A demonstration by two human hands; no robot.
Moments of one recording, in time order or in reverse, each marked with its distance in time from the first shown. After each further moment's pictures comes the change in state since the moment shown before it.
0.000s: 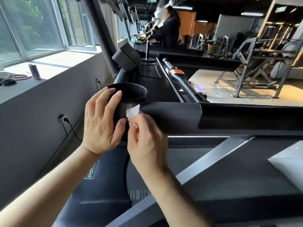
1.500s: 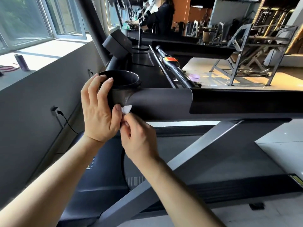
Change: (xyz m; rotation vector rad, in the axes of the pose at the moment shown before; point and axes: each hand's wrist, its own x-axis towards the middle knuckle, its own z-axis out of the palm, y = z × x) left_hand 0.001 0.012 0.011 -0.047 0.080 -0.067; right_hand -0.026 0.010 0.007 0.088 -0.159 0.015
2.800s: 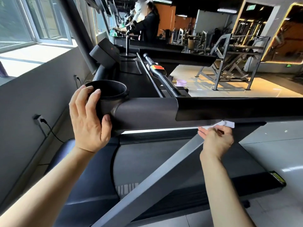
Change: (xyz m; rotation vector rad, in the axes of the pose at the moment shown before) left_hand -0.002 0.004 0.006 -0.003 0.049 -0.005; right_hand -0.001 0.143 -0.143 0.259 0.811 0.973
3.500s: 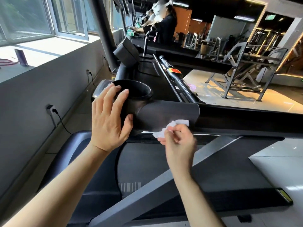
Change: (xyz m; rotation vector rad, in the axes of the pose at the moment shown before) left_hand 0.001 -0.002 -0.020 -0.009 -0.133 -0.030; right_hand -0.137 -0.013 0.044 -0.136 -0.618 -0.289
